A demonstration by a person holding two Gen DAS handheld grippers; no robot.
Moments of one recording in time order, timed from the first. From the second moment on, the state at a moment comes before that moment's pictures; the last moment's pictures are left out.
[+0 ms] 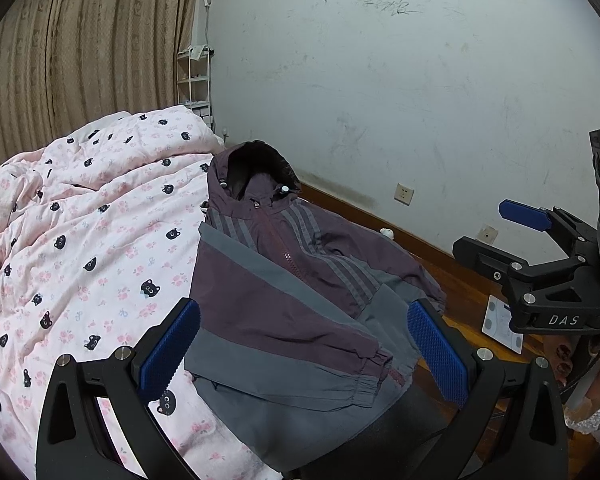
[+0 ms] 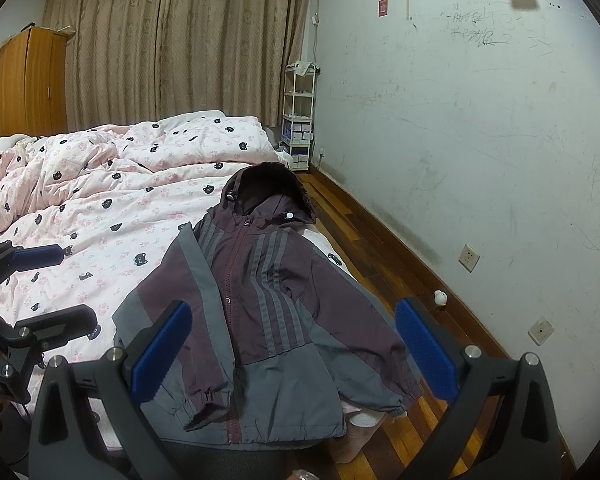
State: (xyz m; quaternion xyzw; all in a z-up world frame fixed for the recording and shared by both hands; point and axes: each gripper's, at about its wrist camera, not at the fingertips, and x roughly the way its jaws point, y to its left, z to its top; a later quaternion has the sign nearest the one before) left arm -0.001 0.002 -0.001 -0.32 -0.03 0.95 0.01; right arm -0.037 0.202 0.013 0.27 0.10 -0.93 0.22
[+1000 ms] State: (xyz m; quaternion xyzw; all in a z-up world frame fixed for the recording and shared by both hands) left arm 0.000 -0.003 0.000 -0.32 -0.03 0.95 0.01; right arm -0.037 0.199 0.014 0.27 0.10 -0.93 0.23
